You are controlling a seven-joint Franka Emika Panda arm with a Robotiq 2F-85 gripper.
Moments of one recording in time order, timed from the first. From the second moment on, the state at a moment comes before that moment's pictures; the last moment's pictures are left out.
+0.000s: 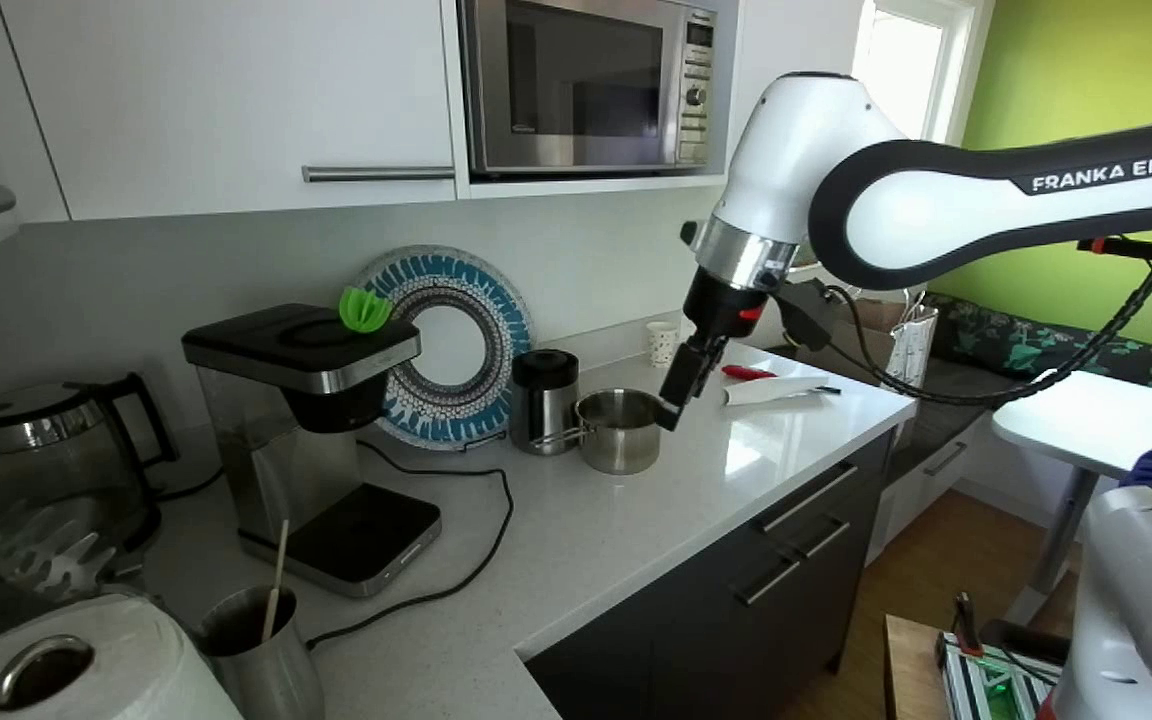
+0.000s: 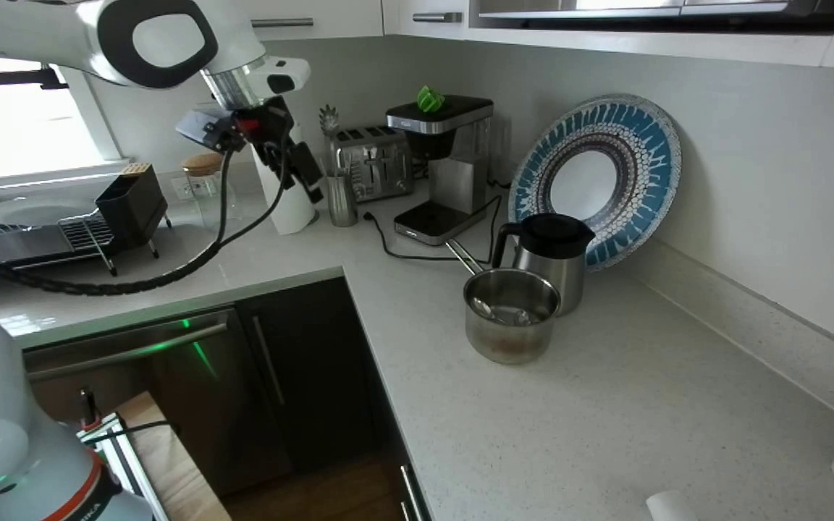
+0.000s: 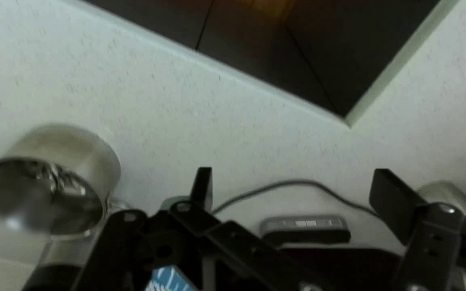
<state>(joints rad) -0.02 -0.58 0.04 -2.33 -0.02 2.06 0.05</state>
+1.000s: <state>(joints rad) -0.01 -0.29 0.07 -2.03 -0.01 2.63 0.17</state>
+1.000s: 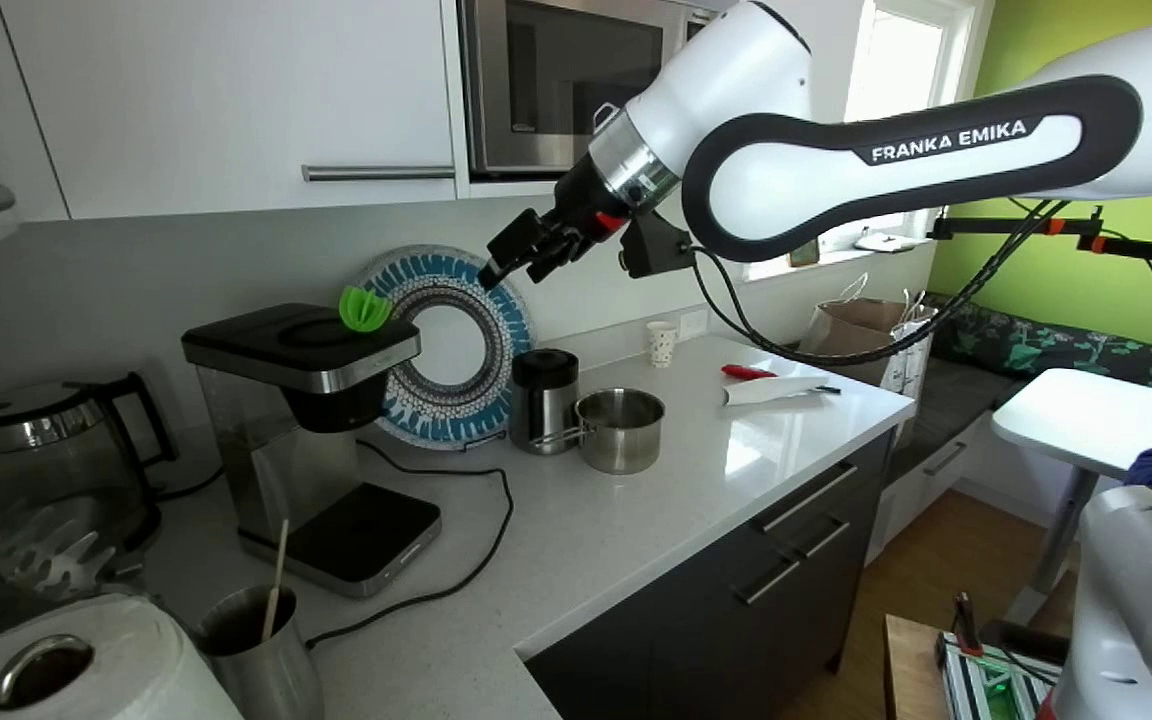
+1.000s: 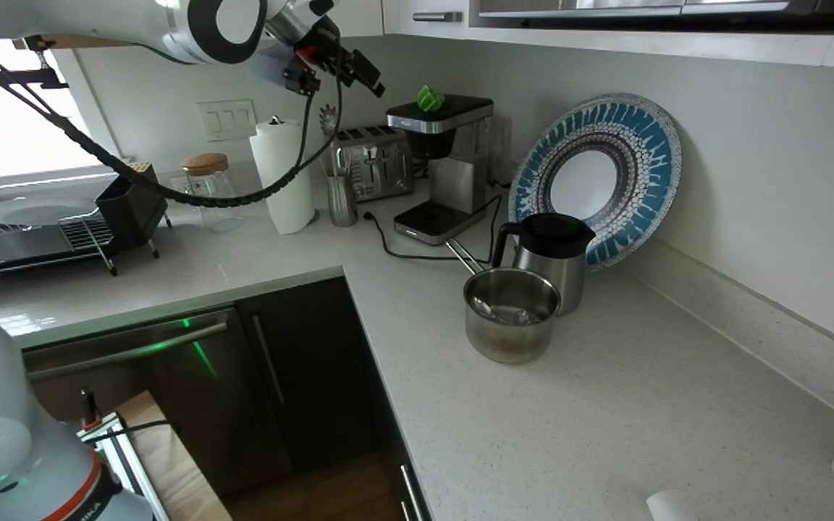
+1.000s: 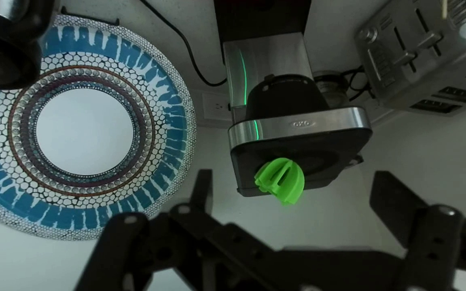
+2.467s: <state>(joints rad) -0.03 0.16 0.09 -1.77 -0.13 3.19 0.86</state>
